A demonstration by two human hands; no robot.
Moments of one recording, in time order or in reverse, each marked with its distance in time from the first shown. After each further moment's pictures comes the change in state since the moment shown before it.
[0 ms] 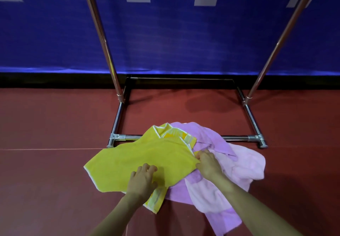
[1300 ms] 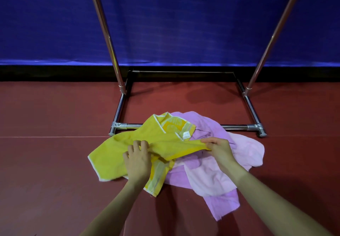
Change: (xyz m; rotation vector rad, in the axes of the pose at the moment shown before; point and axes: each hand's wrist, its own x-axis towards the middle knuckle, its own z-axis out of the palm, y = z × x) left_hand -0.002 0.009 0.009 0.054 0.476 -0.223; right_hand -0.033 0.023 -0.014 1.166 0.183 0.027
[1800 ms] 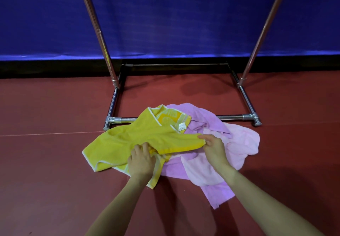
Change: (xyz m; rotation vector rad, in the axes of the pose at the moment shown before) left_hand -0.018 0.010 0.029 -0.049 -0.271 -0.094; right_hand -0.018 0.030 0.004 -0.293 0.082 -0.211
